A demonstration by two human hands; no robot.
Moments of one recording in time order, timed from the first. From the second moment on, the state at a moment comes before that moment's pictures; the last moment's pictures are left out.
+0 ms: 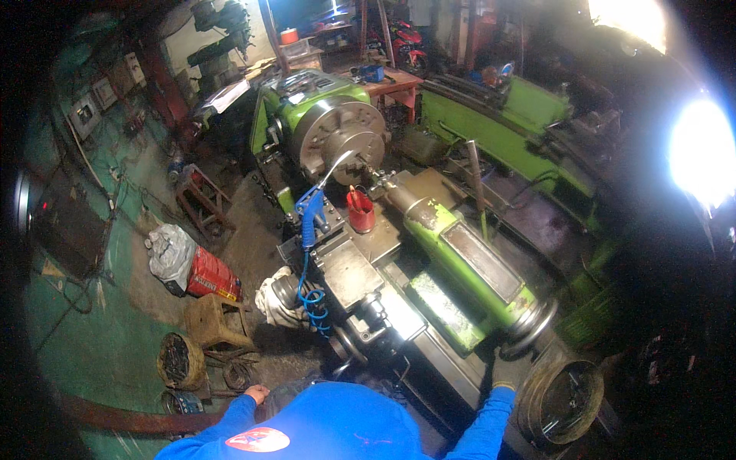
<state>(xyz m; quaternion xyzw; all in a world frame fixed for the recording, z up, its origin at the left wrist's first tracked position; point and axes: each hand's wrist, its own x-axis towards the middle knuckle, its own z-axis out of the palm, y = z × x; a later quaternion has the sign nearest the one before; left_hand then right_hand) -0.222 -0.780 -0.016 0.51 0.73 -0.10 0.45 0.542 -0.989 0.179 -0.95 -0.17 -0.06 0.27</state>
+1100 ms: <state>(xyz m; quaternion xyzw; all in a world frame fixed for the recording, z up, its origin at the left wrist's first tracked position) -0.211 -0.754 0.009 0.48 0.76 -0.05 0.44 0.546 -1.115 0.114 -0.32 -0.13 0.35 0.87</state>
